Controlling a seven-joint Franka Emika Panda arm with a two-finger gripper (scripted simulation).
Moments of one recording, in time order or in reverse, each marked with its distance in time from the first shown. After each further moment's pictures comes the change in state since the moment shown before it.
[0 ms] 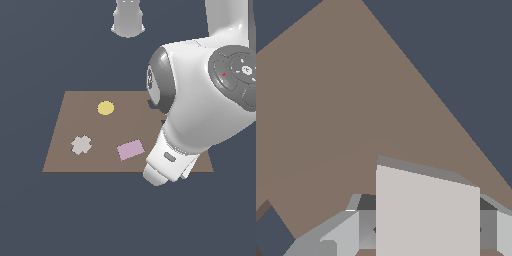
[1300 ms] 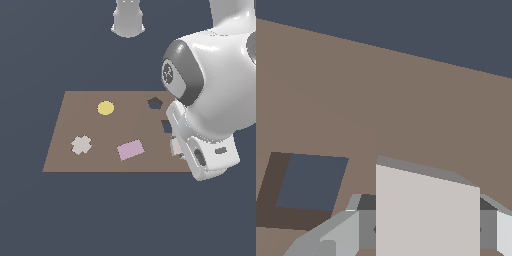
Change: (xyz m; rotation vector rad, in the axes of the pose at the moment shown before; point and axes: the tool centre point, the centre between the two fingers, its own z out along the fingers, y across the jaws) arm 0.020 -0.043 -0.004 -0.001 0.001 -0.904
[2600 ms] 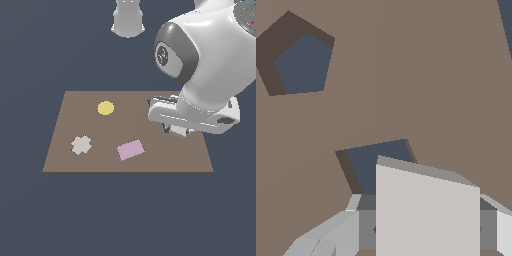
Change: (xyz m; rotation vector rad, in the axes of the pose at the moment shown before) arm 0.017 -0.055 -0.004 0.000 0.001 -1.098
